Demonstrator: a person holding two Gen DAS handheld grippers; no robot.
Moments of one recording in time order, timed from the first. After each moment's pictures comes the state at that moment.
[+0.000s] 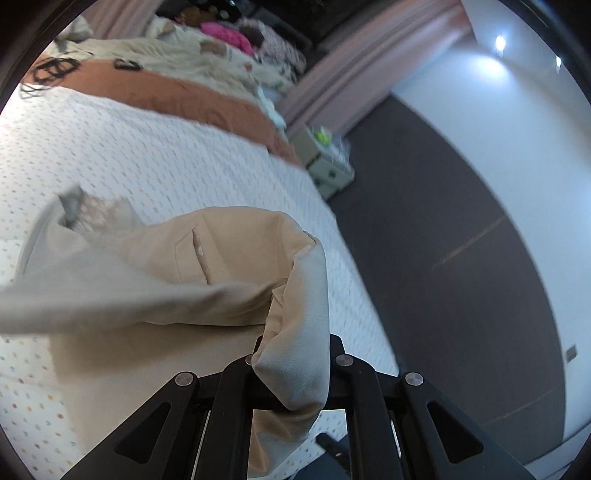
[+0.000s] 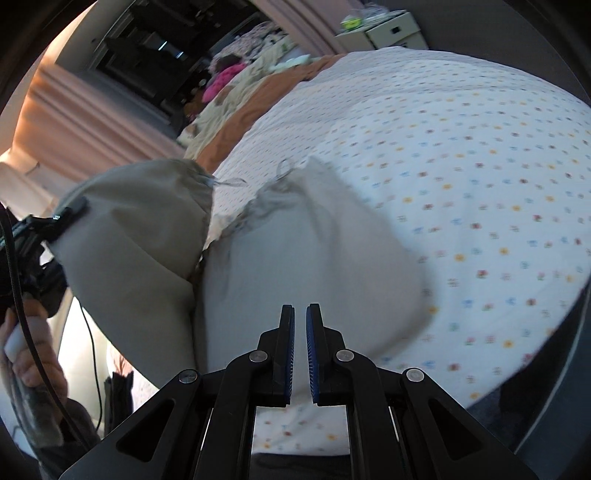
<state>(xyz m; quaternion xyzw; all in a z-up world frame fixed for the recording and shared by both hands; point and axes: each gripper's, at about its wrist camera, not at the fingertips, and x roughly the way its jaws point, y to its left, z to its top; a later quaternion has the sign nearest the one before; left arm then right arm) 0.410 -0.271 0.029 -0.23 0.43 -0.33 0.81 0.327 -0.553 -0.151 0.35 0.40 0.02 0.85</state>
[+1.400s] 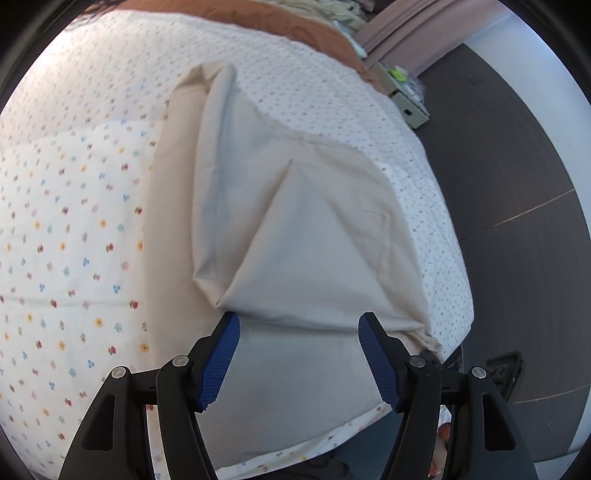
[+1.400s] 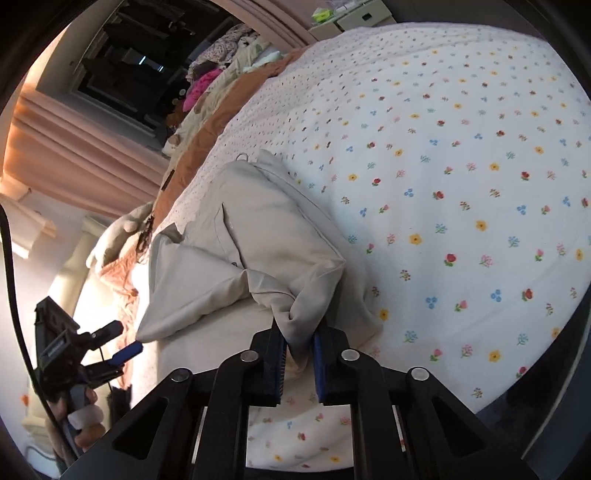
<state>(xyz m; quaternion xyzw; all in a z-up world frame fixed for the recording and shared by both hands) 0.391 -0.205 -0.091 -0.18 0.57 -0.24 0.77 0.331 -0.575 -0.209 0.38 0.40 0.01 0.84</state>
